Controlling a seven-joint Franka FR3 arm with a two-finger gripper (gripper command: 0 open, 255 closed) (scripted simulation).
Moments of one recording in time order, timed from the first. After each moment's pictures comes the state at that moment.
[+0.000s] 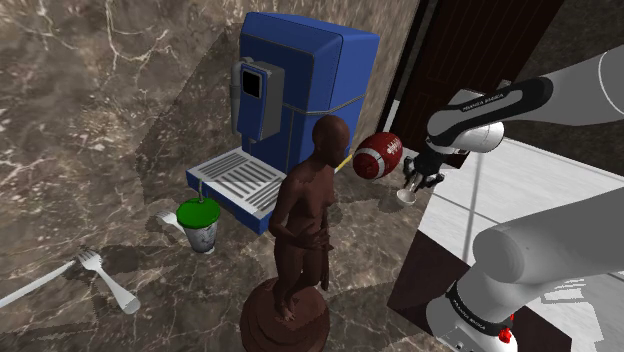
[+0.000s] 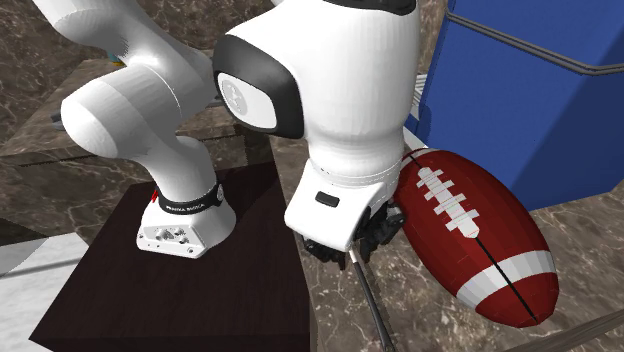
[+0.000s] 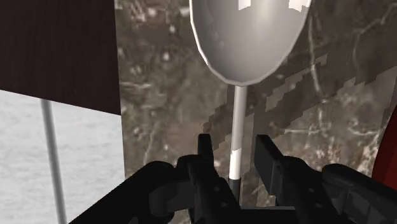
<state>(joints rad) -0.48 -0.43 -0.15 -2.78 0.05 2.41 0.68</state>
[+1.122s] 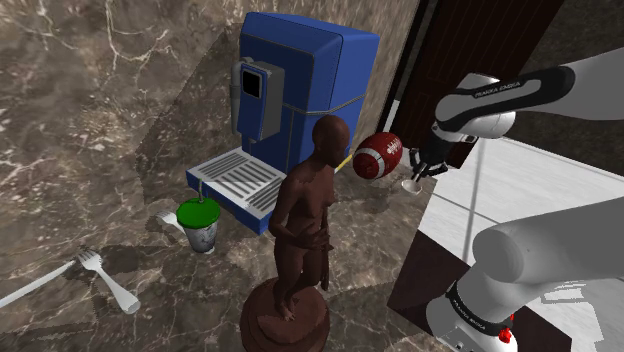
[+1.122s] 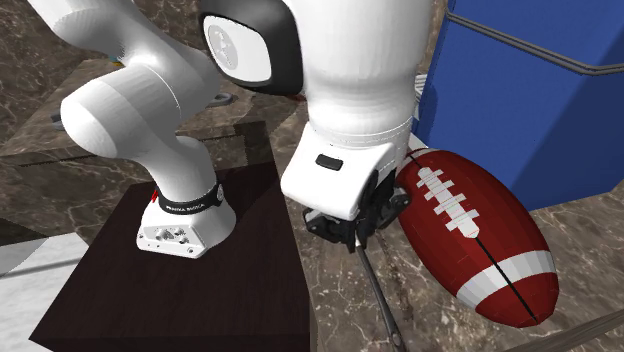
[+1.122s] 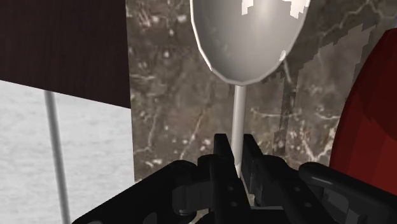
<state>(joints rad) -0.49 -0.51 -0.14 -2.73 0.04 2.27 0.70</state>
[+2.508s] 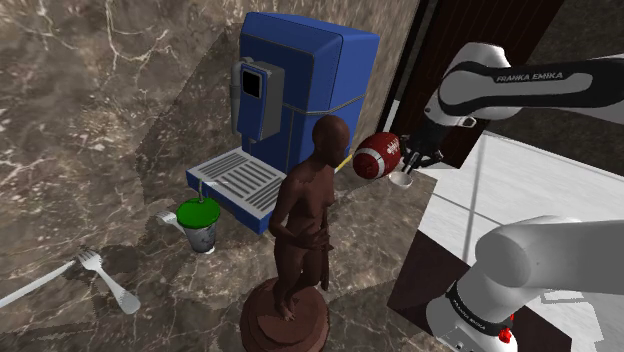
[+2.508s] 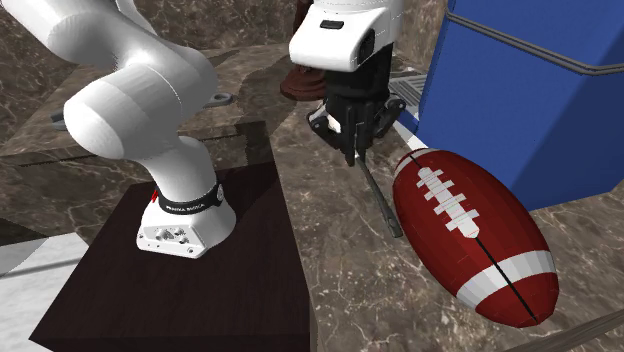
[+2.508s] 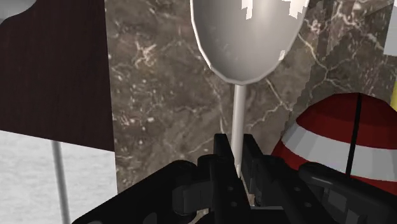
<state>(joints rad) -0.40 -0.76 0.04 -2.72 0.12 2.03 0.91</state>
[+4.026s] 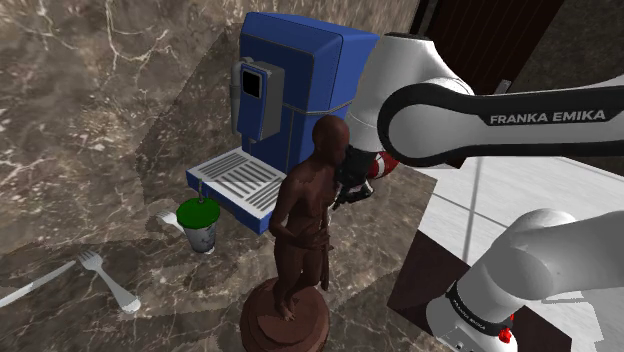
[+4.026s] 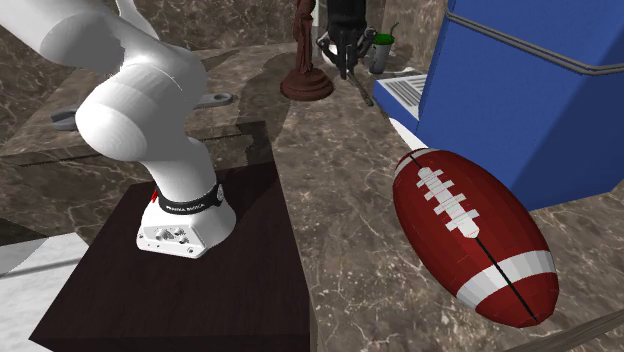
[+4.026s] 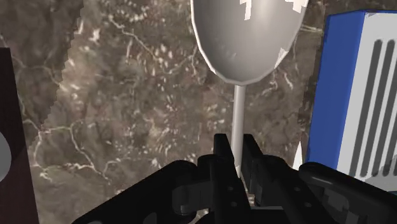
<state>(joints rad) -0.13 -0.68 0.60 -2.57 0.43 2.06 1.53</state>
